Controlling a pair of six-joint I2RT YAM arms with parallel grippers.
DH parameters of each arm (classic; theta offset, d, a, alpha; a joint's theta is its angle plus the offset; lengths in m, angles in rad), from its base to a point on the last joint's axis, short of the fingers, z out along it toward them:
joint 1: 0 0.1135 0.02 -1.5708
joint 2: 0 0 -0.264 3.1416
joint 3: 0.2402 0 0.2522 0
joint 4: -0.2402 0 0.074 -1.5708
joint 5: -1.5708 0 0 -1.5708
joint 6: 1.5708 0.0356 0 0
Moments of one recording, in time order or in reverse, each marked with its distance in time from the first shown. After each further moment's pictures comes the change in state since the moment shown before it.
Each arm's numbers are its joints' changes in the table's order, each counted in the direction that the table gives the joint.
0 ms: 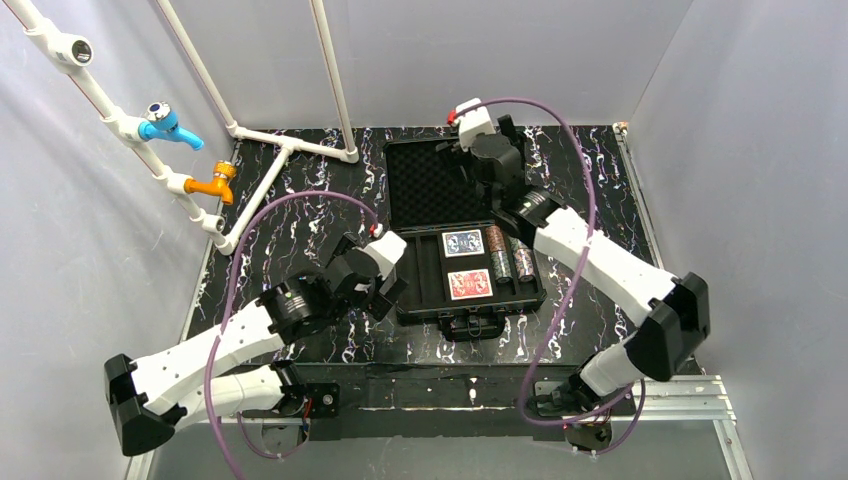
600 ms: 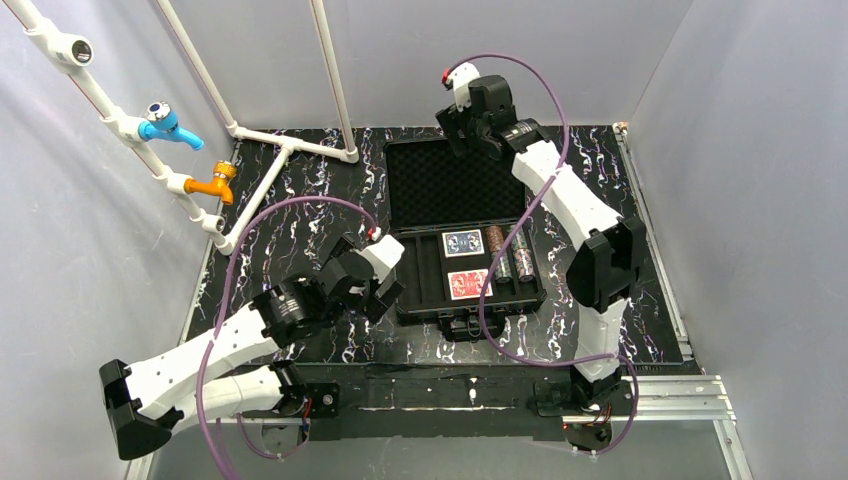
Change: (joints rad) left arm 0.000 -0.043 -0.016 -0.028 -0.005 0.048; right arm -0.225 0.470 0.599 -0.336 0.359 -0.027
